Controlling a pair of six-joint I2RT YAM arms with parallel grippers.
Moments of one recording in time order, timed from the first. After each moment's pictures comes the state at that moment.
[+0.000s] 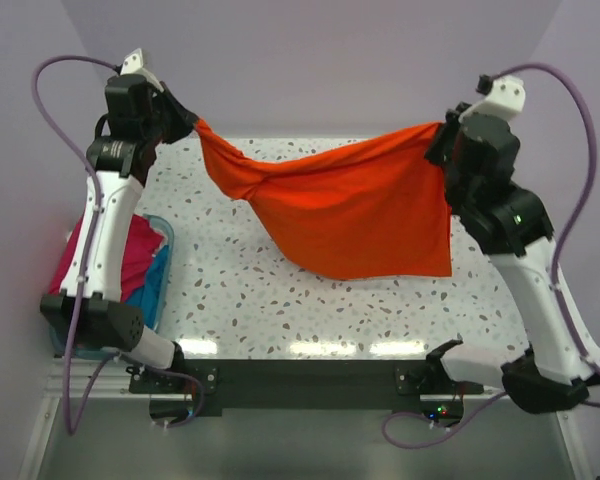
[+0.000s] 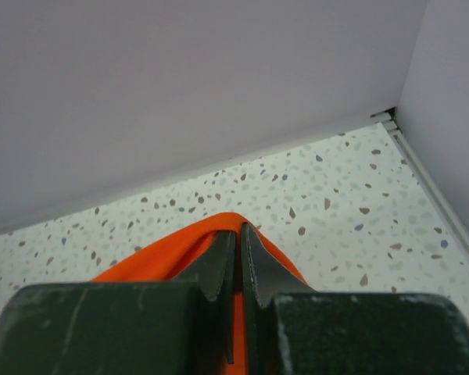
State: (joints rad) left arm -0.09 1.46 1.75 -0.62 0.03 -0.52; right arm 0.52 1.18 1.71 -0.69 0.69 0.34
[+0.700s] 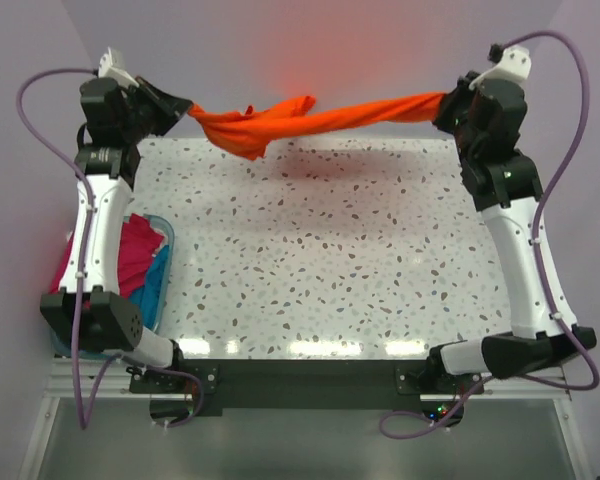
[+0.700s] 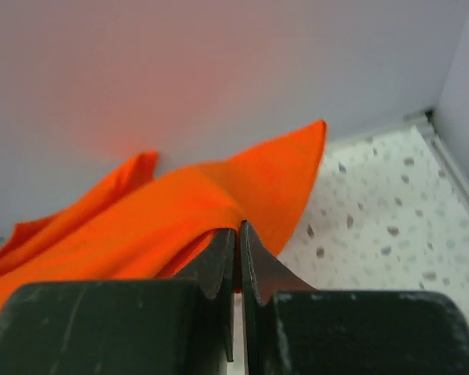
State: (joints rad) left arm 0.07 1.55 1.72 -0.35 0.35 -0.76; right arm 0.21 1.42 1.85 -0.51 0.33 0.33
